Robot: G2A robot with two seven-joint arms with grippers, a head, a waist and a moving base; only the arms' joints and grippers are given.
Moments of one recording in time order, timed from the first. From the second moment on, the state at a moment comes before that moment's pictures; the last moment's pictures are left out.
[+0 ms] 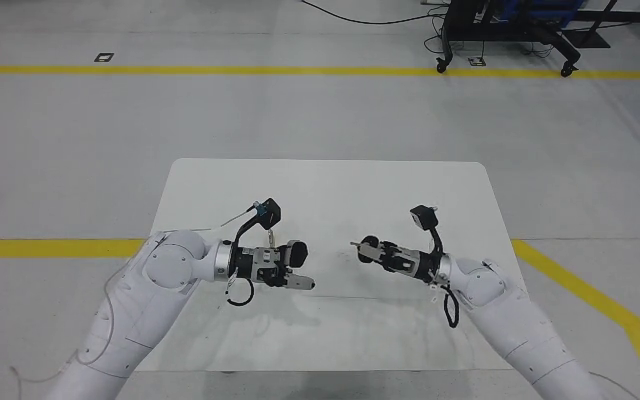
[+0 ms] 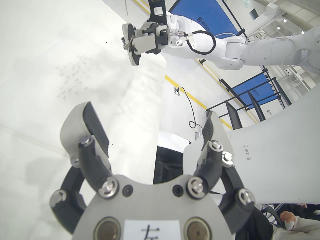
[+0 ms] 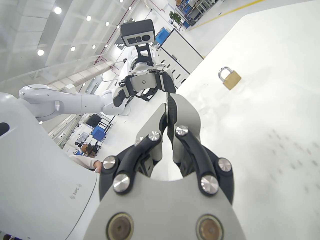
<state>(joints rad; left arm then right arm) 1.10 -0.99 -1.05 -1.56 -0.12 -0.70 -1.12 -1.26 -1.00 1.05 -1.33 0.21 -0.93 0.68</state>
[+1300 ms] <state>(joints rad) 1.10 -0.99 -1.05 -1.56 -0.12 -0.70 -1.12 -1.28 -0.99 1.08 -1.32 0.25 -0.98 0.68</state>
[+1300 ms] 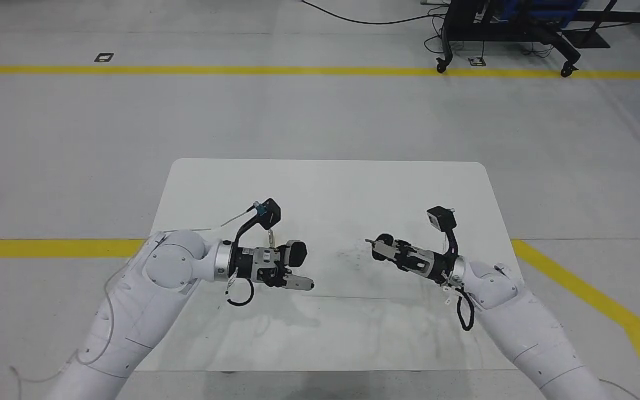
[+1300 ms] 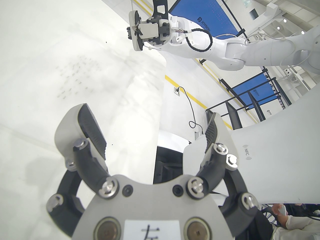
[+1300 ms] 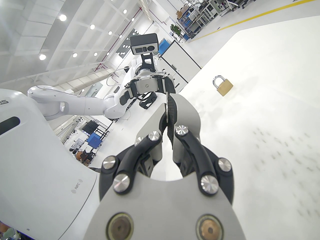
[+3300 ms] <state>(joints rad) 0.93 -1.09 -0.82 -1.55 0.92 0.15 -1.08 -1.28 -0.99 1.08 -1.32 0.25 -0.98 0.68</state>
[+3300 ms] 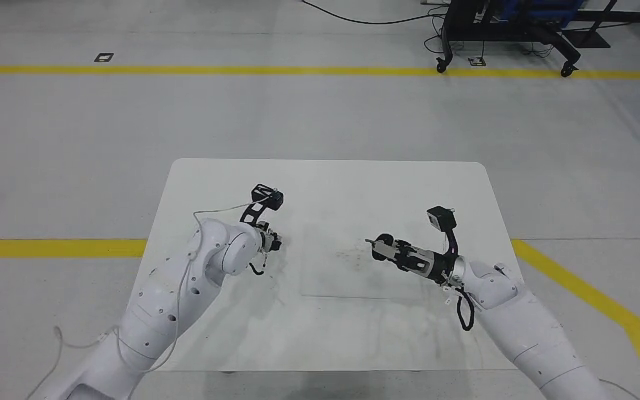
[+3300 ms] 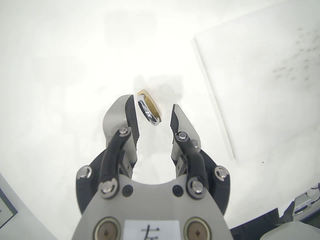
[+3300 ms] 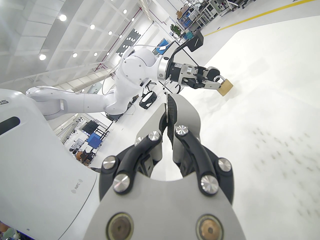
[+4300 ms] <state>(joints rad) 0.95 -1.11 -0.85 -1.53 0.95 0.12 -1.10 -1.28 -0.99 1.08 -1.32 0.25 -0.98 0.68</state>
